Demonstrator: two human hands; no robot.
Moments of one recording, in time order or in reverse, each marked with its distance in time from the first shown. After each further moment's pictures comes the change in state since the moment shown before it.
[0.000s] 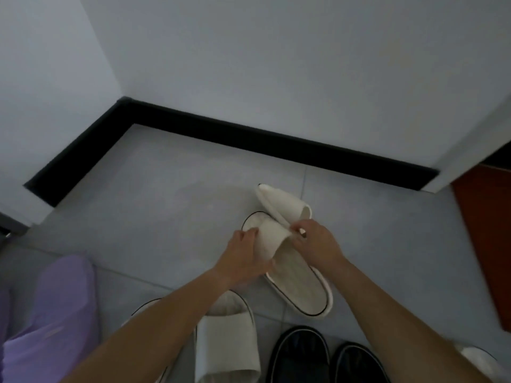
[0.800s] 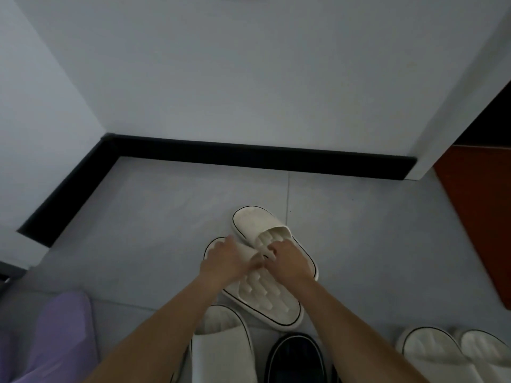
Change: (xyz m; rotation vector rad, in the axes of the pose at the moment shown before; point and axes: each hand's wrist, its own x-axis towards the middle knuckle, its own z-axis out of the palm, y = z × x) left_hand 0.015 0.015 -0.015 0.261 0.069 -0.299; right_hand 0.002 0.009 0.055 0.015 -0.033 0.031
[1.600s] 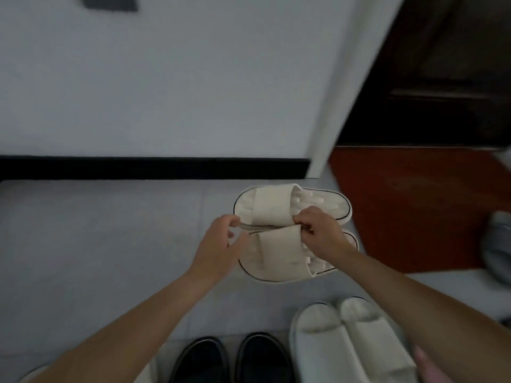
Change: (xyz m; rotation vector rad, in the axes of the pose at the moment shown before) left_hand -0.083 0.167 0.018 -0.498 0.041 0.606; right_hand -0.079 0.153 -0.203 0.005 0.358 -0.108
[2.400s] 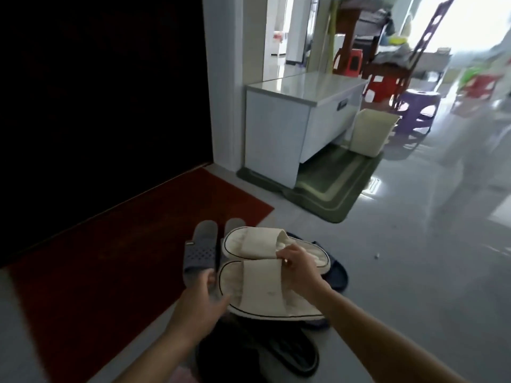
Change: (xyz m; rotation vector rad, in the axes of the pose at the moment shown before) left_hand -0.090 0.396 0.484 0.192 -0.629 0.306; right_hand -0.348 0.416 -0.350 0.105 0.599 0.667
